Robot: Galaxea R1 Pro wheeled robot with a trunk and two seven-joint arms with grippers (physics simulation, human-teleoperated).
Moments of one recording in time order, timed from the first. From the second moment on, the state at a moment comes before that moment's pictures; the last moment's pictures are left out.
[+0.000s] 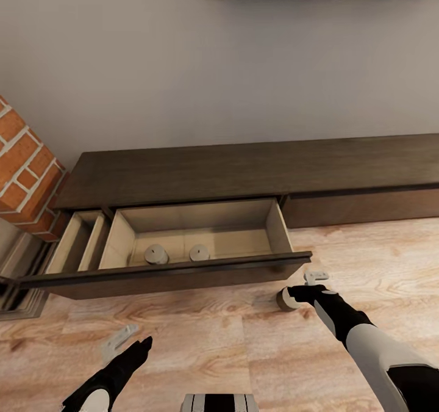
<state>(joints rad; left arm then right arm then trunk) 0.00 0.12 -0.22 -1.61 0.96 0.35 0.70 -0.83 -0.13 0.09 -0.31 -0.05 0.17 0.05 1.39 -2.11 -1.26</state>
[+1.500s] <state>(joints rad) -0.06 0.12 -0.31 -1.60 0.96 0.38 0.58 -0.83 -0.11 0.09 -0.31 -0.05 0.13 0.05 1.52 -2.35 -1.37</state>
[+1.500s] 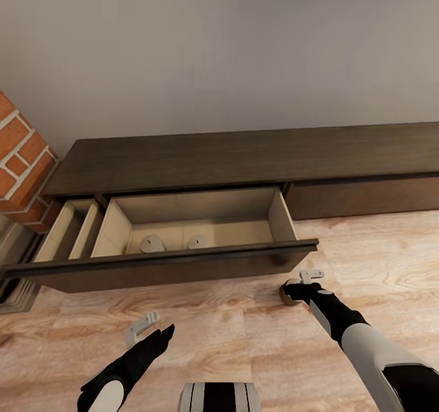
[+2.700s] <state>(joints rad) -0.06 0.12 -0.31 -1.60 0.95 0.38 0.58 -0.84 -0.13 0.08 -0.37 -0.06 0.14 0.17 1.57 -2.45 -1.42</state>
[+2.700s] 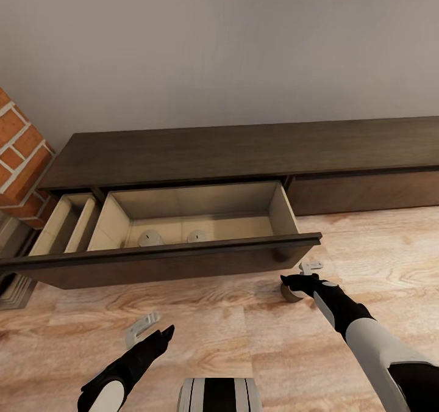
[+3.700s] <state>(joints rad) -0.04 0.13 -0.30 -1.59 0.94 0.37 0.59 -0.85 -0.17 0.07 -0.35 -0.06 0.15 0.16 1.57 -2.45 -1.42</state>
